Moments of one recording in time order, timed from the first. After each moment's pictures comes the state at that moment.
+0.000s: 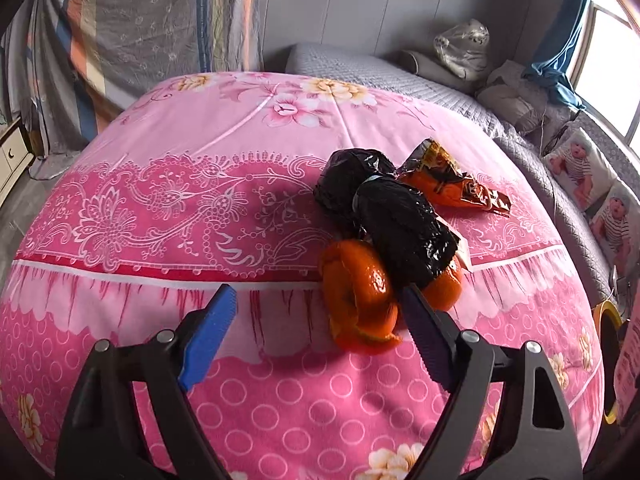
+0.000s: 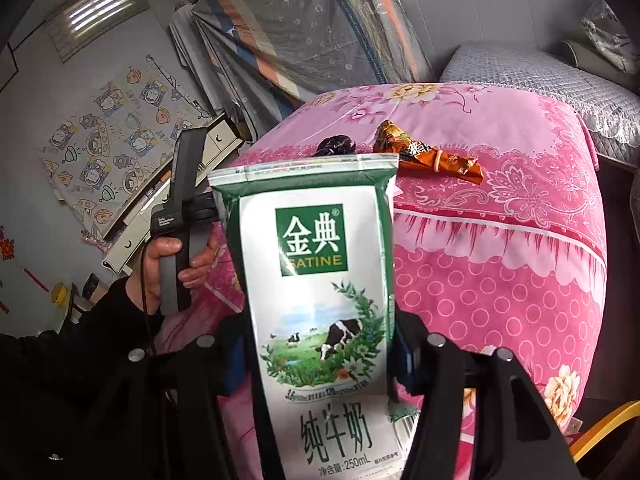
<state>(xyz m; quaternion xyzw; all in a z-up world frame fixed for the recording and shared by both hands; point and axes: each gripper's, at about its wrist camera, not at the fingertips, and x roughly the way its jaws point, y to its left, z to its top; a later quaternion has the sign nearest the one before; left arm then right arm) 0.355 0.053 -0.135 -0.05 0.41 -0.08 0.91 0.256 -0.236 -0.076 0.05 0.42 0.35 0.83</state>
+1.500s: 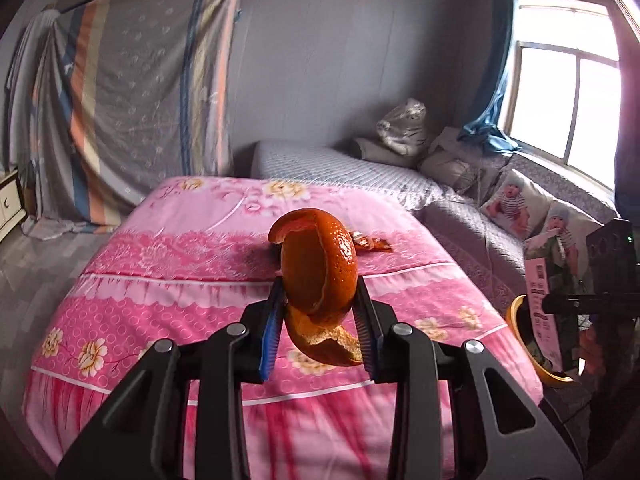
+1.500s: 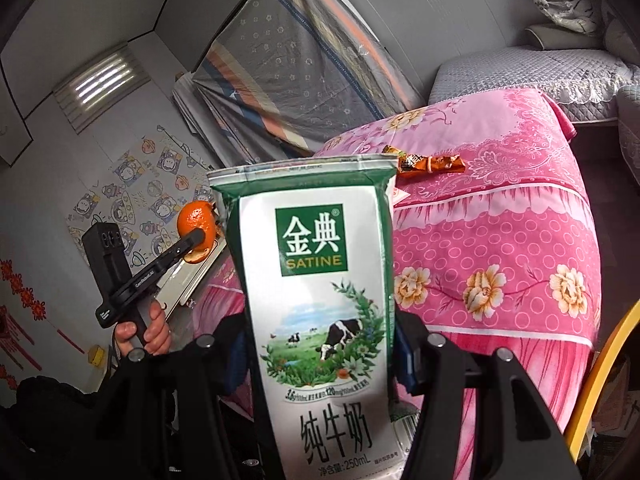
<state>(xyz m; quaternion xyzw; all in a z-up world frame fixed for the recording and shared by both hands) 0.147 0.055 -0.021 -0.05 0.23 -0.15 0.96 0.168 -0.289 -0.052 0.18 0.36 0.35 0.85</state>
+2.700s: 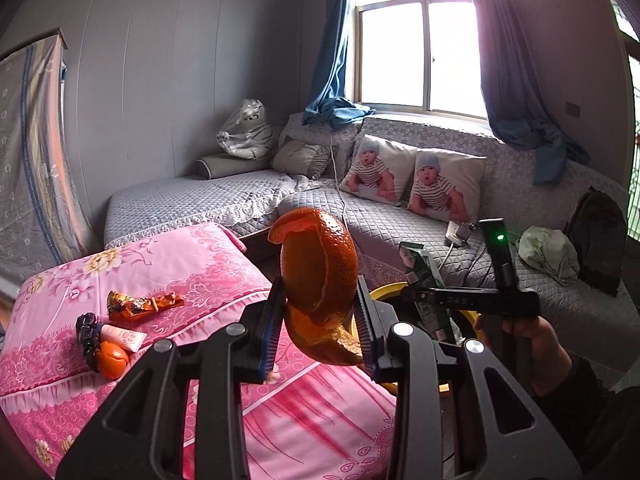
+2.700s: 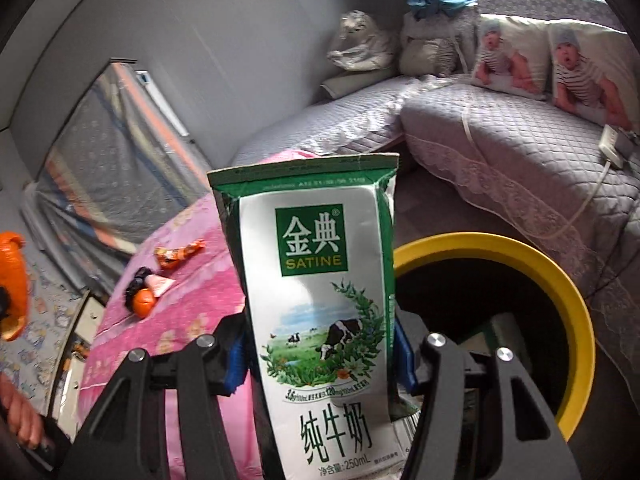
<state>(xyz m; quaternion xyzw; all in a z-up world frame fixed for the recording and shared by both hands) 0.115 -0.180 0.019 0.07 0.19 -0.37 0.91 0.121 -0.487 -0.099 0.24 0.31 -0.01 0.92</state>
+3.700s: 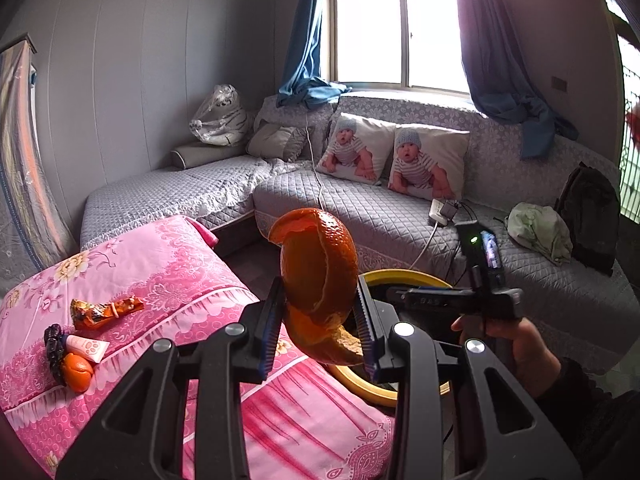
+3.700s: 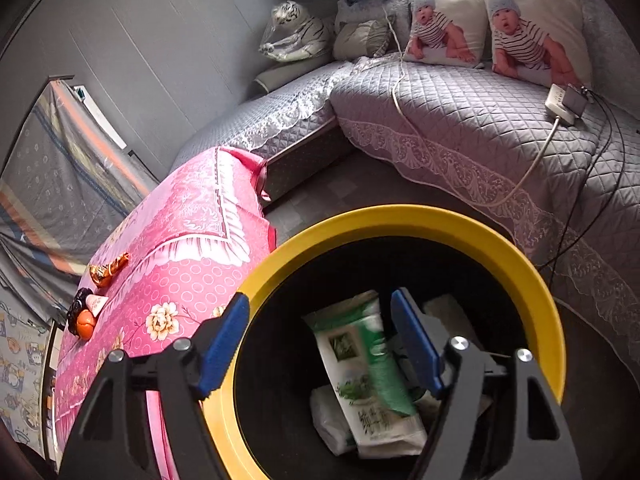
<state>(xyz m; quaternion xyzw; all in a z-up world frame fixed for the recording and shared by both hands) 0.127 -0.246 -0.006 0.10 0.22 -0.40 0.88 0.120 -0.538 -0.144 0.27 0.32 -0.11 0.90</state>
